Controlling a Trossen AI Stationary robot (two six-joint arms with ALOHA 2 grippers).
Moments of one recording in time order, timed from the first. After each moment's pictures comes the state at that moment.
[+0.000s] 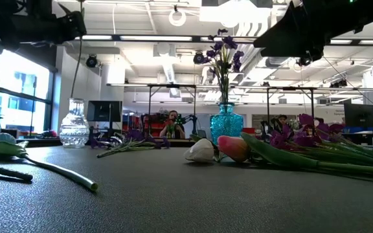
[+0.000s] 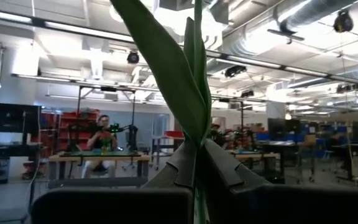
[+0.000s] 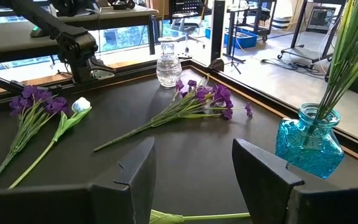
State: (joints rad) left arm 0.70 0.53 0.17 0.89 -0.47 0.23; right arm 0.45 1.17 0.52 0.28 0.94 0.34
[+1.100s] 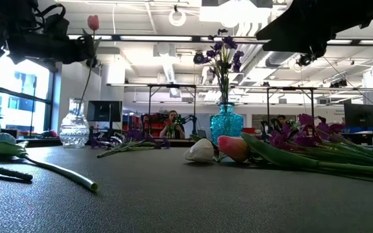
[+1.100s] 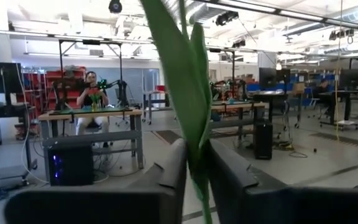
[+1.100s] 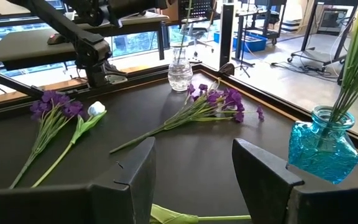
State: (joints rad) left arm 0.81 0.67 0.17 0.78 -0.35 0.12; right arm 0.50 1.17 0.52 0.31 0.96 0.34
